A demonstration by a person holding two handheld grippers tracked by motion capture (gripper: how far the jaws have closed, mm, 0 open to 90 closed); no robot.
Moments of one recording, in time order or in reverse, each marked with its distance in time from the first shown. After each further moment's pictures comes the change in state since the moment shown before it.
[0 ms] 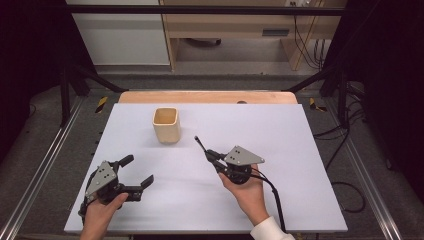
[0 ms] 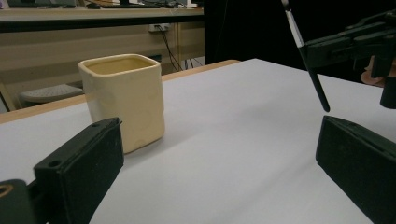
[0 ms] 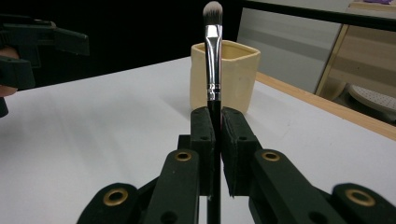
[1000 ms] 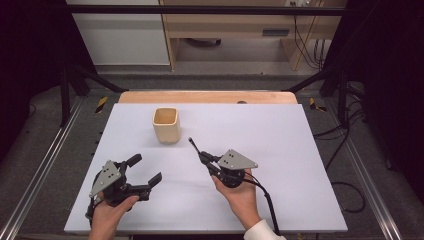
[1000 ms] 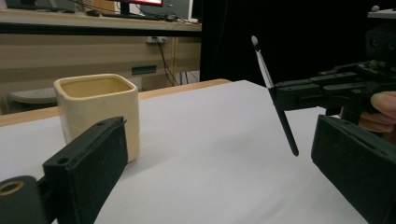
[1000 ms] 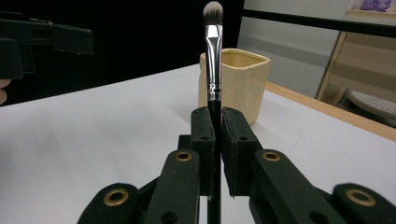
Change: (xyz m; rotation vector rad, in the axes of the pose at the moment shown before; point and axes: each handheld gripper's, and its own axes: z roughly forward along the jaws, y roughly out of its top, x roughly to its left) left arm -0.026 0.022 0.009 -0.050 0.008 -0.086; right arm 0.017 -0.001 0.009 -0.039 -0.013 0.012
